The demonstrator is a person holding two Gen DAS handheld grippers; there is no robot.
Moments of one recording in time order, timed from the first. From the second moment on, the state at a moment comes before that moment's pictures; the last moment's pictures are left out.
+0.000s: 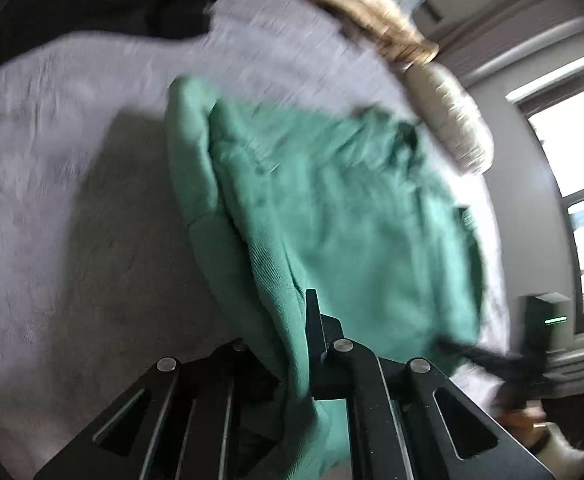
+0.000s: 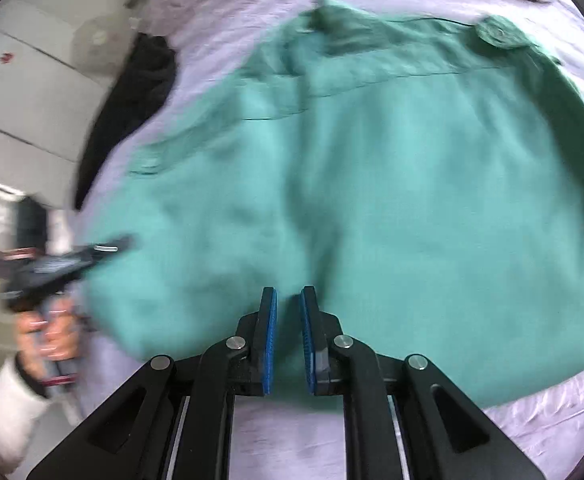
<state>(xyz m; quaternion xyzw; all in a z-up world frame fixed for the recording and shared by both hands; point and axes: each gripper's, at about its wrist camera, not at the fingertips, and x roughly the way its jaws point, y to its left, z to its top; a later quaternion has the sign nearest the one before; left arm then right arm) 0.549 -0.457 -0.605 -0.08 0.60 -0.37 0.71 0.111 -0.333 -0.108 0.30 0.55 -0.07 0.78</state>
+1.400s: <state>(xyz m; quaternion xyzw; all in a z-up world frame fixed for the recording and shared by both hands) 0.438 -0.717 -0.491 0.13 0.46 -0.40 0.78 -0.063 -0.558 -0.163 0.70 0.25 0.01 0.67</state>
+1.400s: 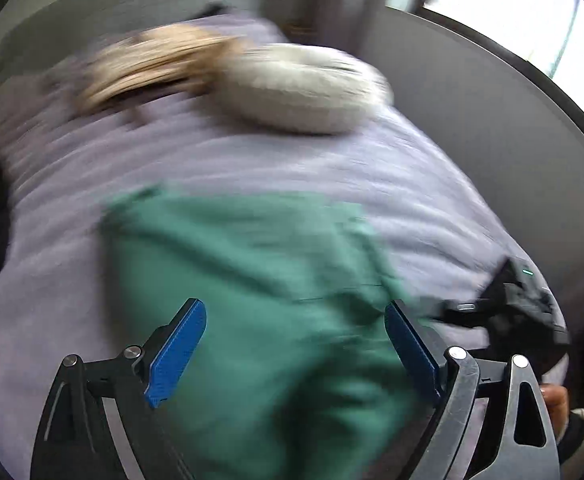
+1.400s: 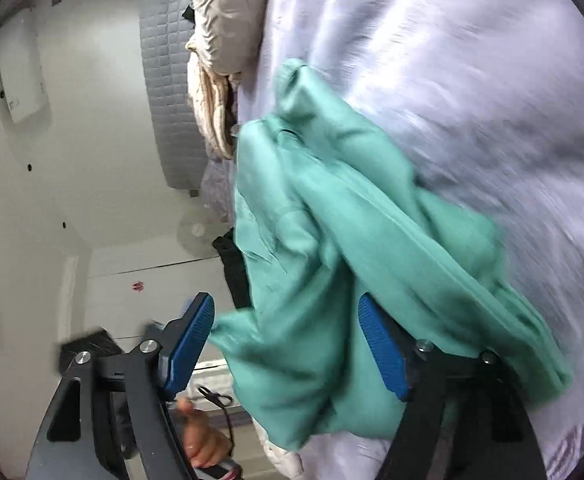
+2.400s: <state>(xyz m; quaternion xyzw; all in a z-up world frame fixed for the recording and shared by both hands) 0.454 -0.679 -0.559 0.12 0.53 -0.27 0.79 -0.067 -0.591 -0.116 0.56 0.38 -0.07 0.73</state>
